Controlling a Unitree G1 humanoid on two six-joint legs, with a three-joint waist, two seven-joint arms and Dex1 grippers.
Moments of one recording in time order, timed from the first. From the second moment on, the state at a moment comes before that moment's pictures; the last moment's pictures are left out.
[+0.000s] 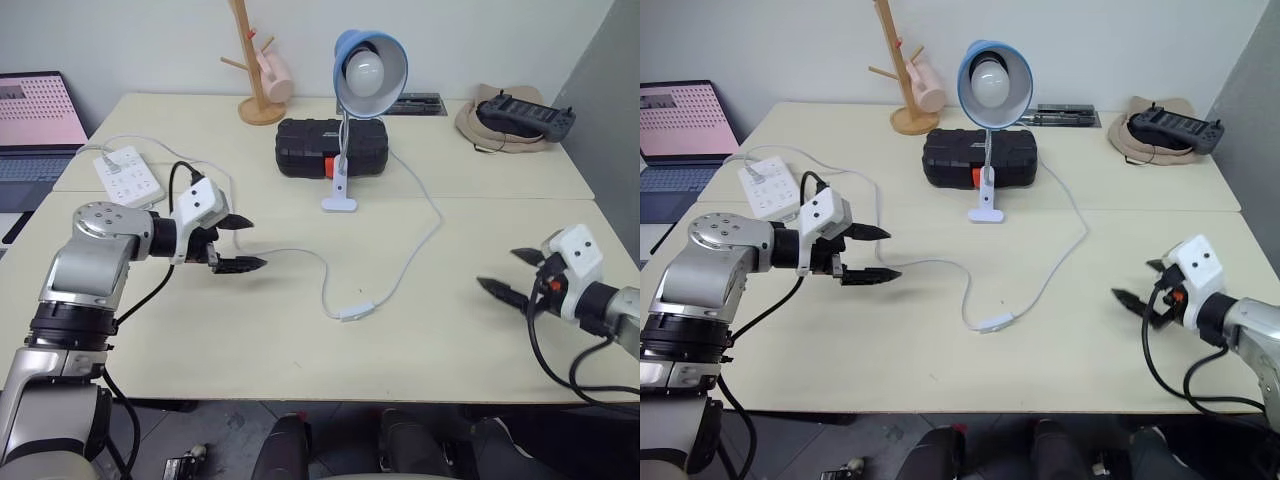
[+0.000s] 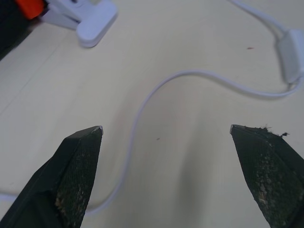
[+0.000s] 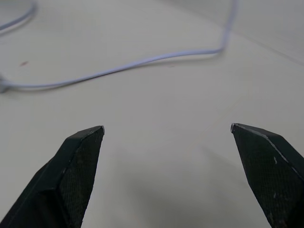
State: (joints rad) left arm -0.57 0.85 -0.08 0.00 -0.28 0.51 -1.34; right arm 0.00 -0.85 -0.32 -0.51 0.52 0.81 0.79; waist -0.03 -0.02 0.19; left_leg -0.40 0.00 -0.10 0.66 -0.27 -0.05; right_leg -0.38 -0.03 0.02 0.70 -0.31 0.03
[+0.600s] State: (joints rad) left arm -0.49 0.65 -0.34 -0.13 -0.16 0.44 -1.20; right arm 0.03 -0.82 -0.27 -0.67 0.65 0.95 0.69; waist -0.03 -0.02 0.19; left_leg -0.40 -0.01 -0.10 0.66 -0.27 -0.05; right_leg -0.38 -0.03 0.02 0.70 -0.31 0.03
